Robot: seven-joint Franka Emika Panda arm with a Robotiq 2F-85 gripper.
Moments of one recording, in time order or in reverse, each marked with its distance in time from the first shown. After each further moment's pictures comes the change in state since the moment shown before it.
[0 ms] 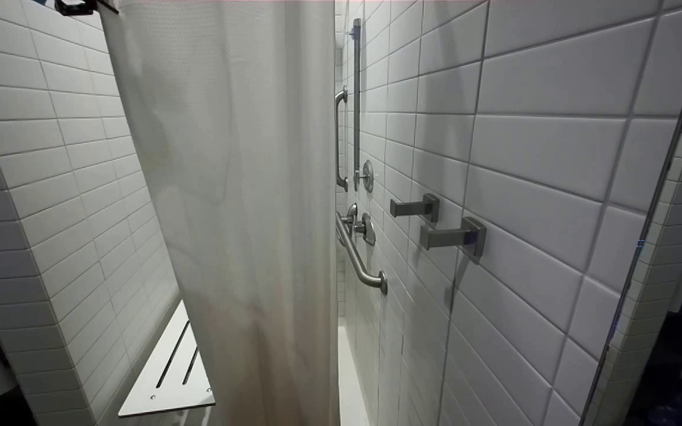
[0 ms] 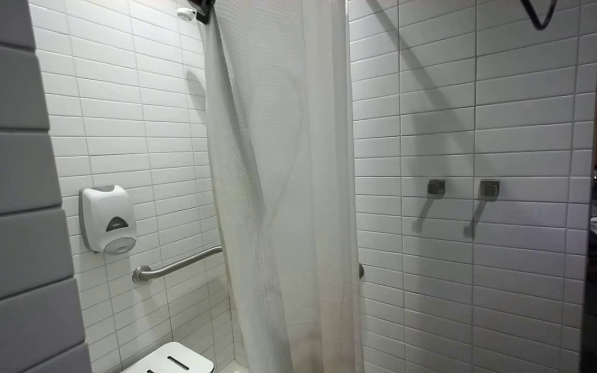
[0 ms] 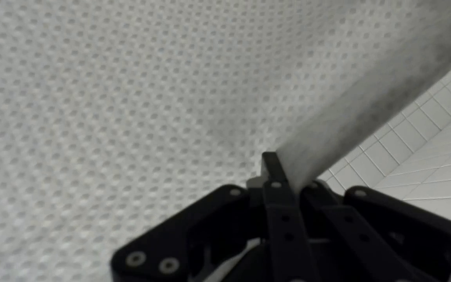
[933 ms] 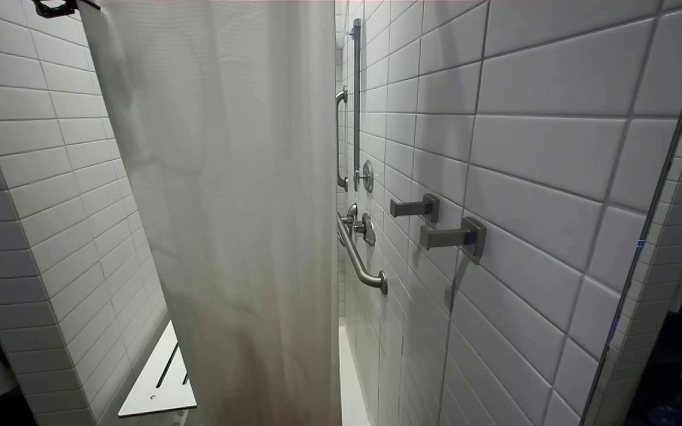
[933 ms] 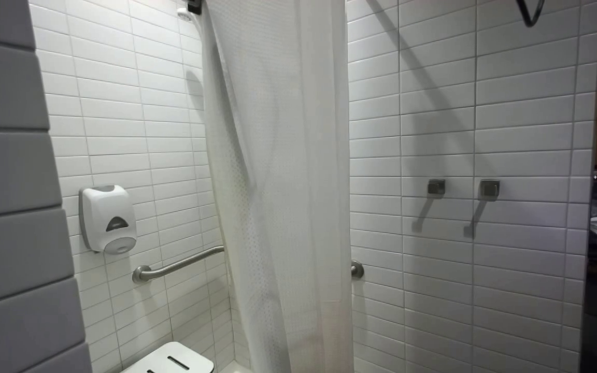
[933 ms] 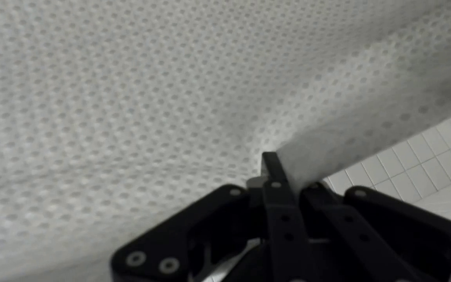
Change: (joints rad) arm 0.085 -0.001 0.033 0.001 -0.194 -0.171 -0.031
